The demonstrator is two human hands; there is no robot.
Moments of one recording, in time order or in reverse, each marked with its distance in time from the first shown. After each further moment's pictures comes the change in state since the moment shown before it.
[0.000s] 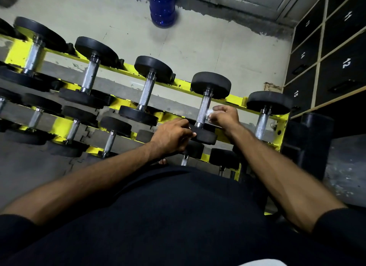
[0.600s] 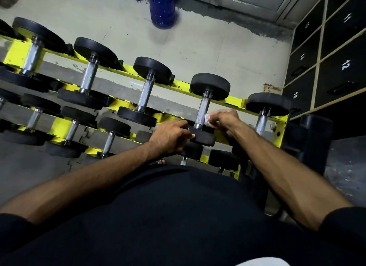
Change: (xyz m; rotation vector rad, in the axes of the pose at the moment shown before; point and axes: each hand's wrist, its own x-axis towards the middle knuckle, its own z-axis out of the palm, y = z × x) left_hand 0.003 -0.002 -0.003 -0.006 0.000 0.018; right_hand 0.001 -0.004 -0.009 0.082 -0.102 0.122
